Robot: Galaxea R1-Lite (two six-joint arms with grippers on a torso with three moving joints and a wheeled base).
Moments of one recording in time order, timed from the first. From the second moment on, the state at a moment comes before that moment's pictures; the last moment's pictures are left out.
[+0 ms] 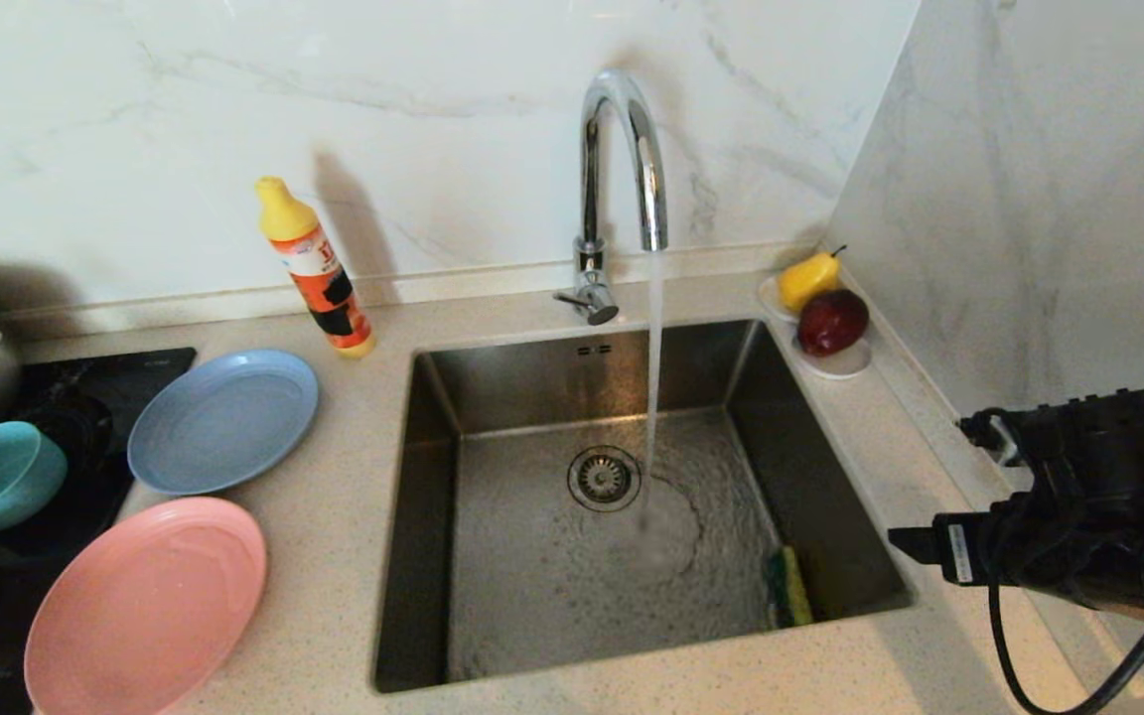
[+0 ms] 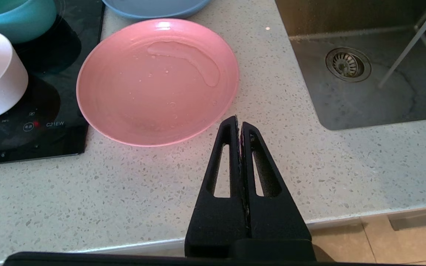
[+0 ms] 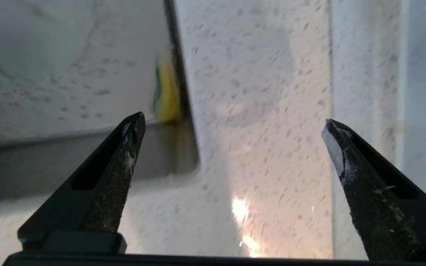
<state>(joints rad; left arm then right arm) 0.00 0.00 -0.03 0.08 -0.02 0.04 0.22 1.57 -0.68 -0.20 -0.25 0.17</state>
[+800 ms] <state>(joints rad) 0.00 0.00 -0.03 0.08 -0.02 0.04 0.26 1.12 -0.47 -0.17 -0.08 0.12</state>
